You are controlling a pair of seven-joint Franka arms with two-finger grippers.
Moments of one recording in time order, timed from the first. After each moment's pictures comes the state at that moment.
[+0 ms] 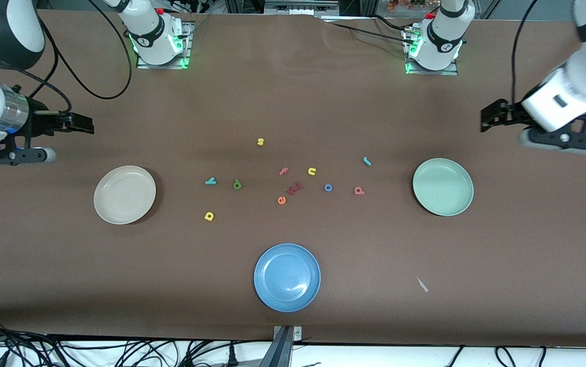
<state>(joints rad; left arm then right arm) -0.11 0.06 -0.05 -1.64 -0.02 1.57 0.01 0.05 0.15 0.01 -1.61 0.00 1.50 -0.01</state>
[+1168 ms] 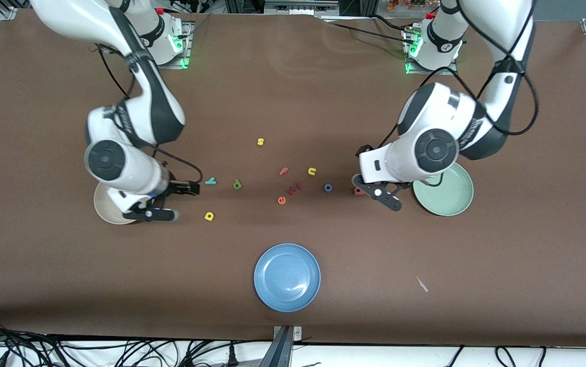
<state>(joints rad) -0.39 0.51 -0.06 -1.47 -0.13 1.75 0.22 0.32 0.52 0.02 -1.62 0.02 2.05 0.39</state>
